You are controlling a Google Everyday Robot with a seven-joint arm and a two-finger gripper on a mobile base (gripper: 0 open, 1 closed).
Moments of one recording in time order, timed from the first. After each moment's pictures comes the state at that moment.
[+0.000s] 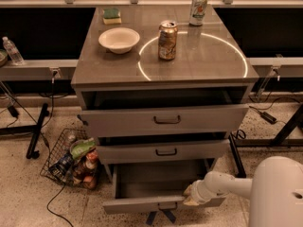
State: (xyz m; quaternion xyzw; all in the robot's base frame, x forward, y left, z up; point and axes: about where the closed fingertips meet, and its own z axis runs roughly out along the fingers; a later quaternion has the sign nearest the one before) arm 0.499 -0.189 0.192 -0.64 0.74 0.12 0.18
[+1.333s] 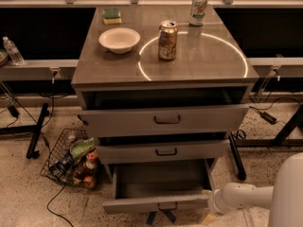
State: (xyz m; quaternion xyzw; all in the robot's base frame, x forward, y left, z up) arm 0.440 -0.249 0.247 -0.61 0.78 0.07 0.16
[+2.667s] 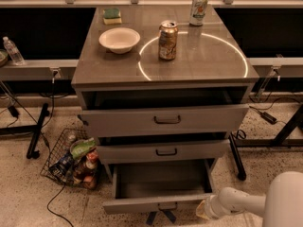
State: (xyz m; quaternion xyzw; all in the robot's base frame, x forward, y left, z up) arm 0.441 -0.246 0.160 -0.60 0.77 0.12 0.16
